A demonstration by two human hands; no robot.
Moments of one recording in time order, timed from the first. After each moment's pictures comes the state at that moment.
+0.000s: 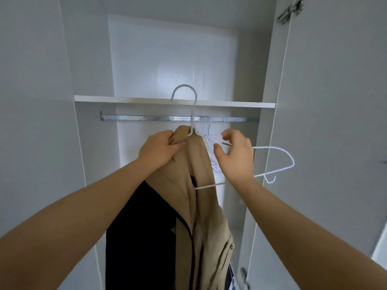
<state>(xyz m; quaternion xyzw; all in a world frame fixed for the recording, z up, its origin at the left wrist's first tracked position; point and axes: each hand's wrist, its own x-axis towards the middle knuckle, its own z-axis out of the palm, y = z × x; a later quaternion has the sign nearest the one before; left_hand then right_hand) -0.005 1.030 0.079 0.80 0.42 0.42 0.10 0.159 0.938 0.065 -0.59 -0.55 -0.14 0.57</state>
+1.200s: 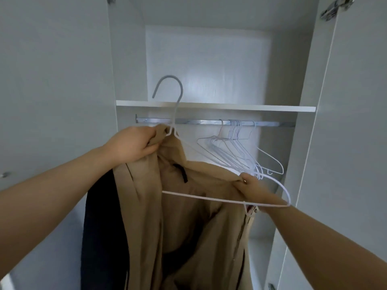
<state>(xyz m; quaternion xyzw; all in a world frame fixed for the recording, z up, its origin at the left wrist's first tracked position) -0.133 1.026 0.109 0.85 0.42 0.27 -0.18 0.178 0.982 0.008 -0.66 -0.64 0.14 0.37</state>
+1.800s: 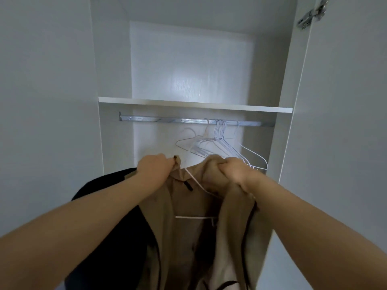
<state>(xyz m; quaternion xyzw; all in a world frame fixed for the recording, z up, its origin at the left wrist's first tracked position) -0.045 1.028 0.045 0.81 0.52 0.05 -0.28 0.151 0.958 0.066 -0.71 -0.60 0.17 0.32</state>
